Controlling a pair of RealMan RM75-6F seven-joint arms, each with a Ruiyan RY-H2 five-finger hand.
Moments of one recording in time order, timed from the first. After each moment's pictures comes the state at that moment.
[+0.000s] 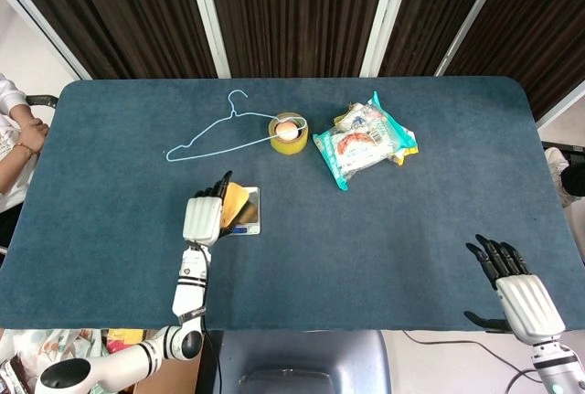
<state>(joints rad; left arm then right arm) -0.69 -2.08 -0.38 -0.94 1.20 1.19 0.36 0.06 -1.00 -0.07 -1.76 -1.64 1.42 -0.01</state>
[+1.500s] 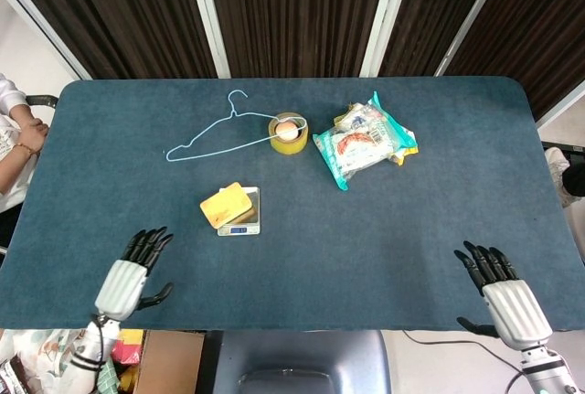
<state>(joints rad) -0.31 -1.53 0.14 -1.31 1.57 1.54 -0.11 0.05 -1.04 -0.08 -1.77 -1.66 1.41 -0.15</state>
